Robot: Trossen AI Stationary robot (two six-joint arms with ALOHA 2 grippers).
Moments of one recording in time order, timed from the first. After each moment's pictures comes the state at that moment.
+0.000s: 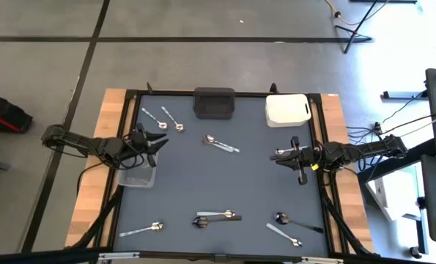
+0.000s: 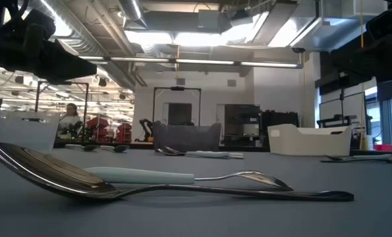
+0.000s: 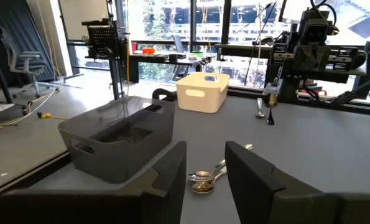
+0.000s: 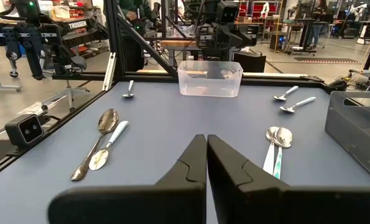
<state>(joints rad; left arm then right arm) -0.24 0.12 0.01 0.08 -0.71 -0.05 0.22 0.10 0.01 0.03 0.09 0.00</state>
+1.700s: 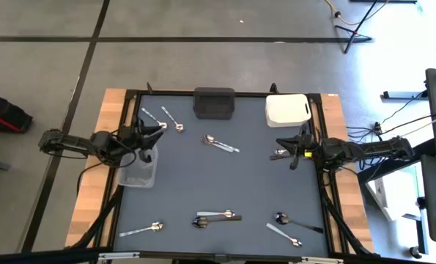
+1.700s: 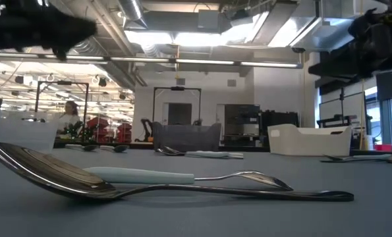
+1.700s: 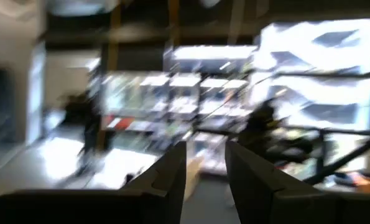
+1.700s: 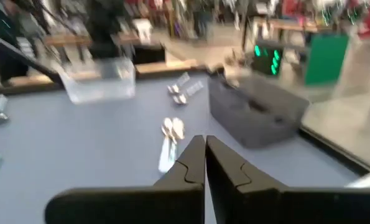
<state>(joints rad) -0.12 0.12 0.01 0.50 -0.43 0.09 0.12 0.25 0.13 -0.04 0.44 0.08</state>
